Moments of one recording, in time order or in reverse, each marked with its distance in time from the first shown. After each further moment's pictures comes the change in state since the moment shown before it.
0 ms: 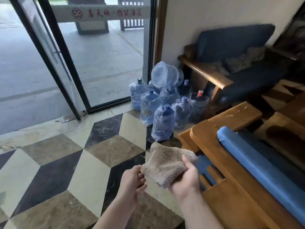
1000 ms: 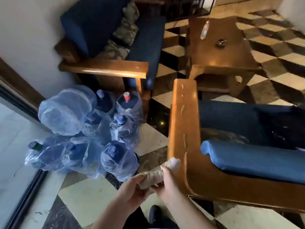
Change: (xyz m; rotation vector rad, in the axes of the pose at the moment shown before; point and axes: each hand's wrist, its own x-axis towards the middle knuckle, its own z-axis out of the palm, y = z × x) left_hand 0.365 0.286 0.361 0.761 -0.529 -0.482; right_hand 0.396 -0.229 0.194 0.386 0.578 -0.236
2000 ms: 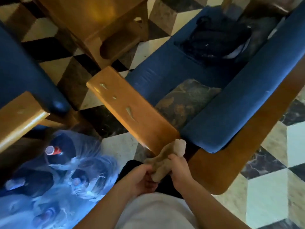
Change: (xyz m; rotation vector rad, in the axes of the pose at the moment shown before) left_hand 0.231 0.176 0.173 1.169 -0.249 -0.643; right_hand 0.095 -0.166 0.053 0.424 0.518 -0.167
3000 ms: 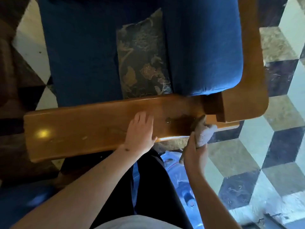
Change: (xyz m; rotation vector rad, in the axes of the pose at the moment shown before) left_hand 0.107 0.236 -0.058 2.385 -0.140 1.090; right_hand 0.061 0.036 0.168 0.503 0.976 0.090
